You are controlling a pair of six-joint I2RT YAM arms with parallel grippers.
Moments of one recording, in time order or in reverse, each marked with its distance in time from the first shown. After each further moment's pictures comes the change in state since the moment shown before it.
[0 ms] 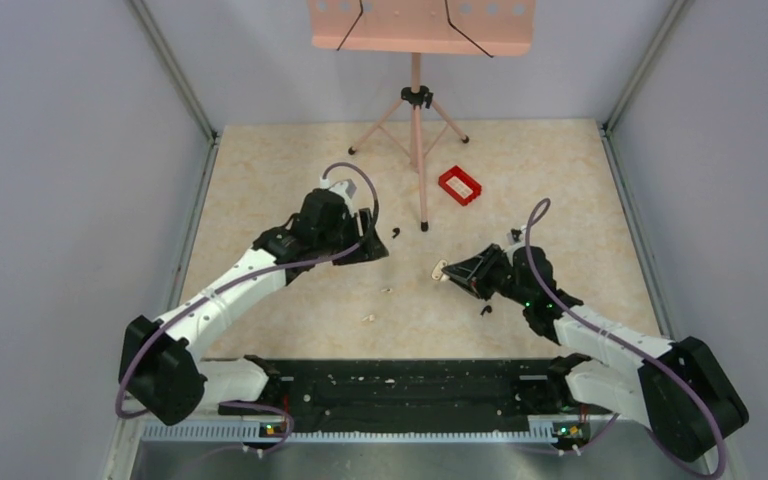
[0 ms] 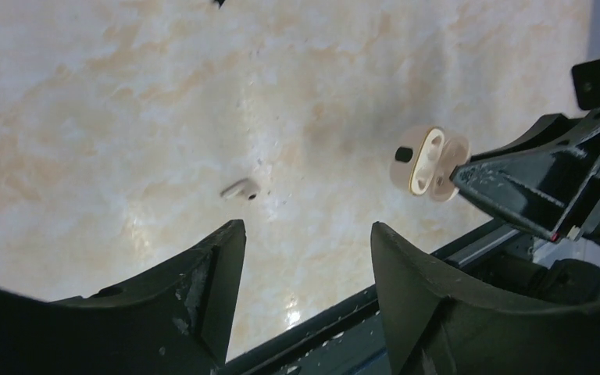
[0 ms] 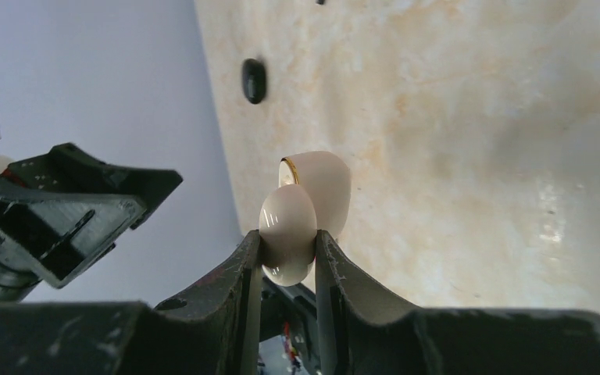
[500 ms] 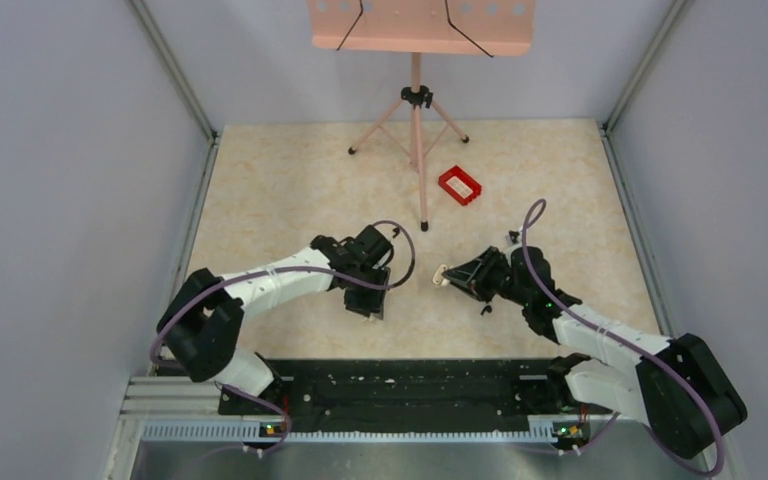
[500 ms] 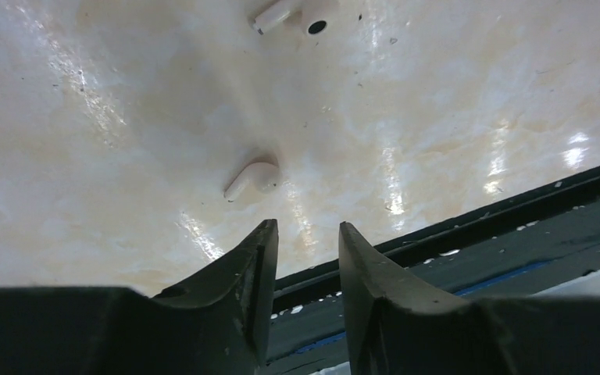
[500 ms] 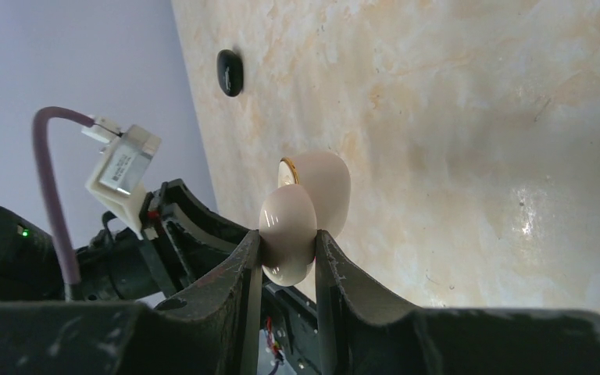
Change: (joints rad) left arm -0.185 0.235 -0.033 -0.267 -0.036 0.058; right arm 0.000 0.042 0.000 -0.043 -0.008 -0.046
